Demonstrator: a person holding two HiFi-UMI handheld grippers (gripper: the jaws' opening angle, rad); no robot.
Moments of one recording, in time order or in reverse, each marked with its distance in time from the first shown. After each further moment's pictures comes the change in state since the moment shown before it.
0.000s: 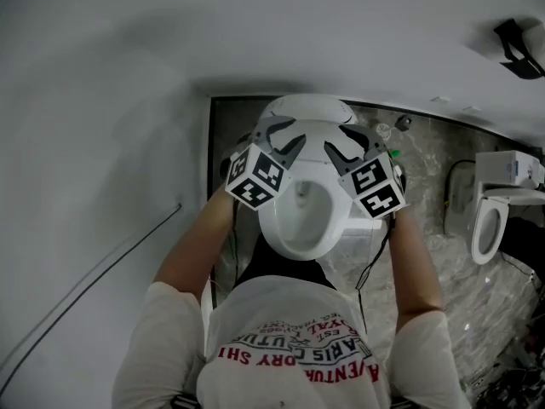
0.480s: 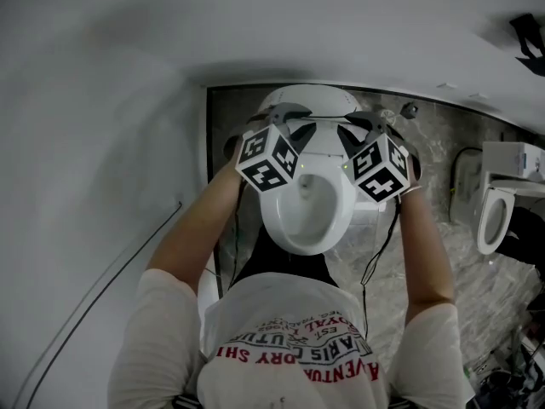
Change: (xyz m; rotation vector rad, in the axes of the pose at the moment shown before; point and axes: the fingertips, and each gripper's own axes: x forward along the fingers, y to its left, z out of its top) left arm 0.055 0.005 -0.008 0.153 0.076 -0.158; right arm 0.042 -0.034 -0.029 -0.165 0.194 0.002
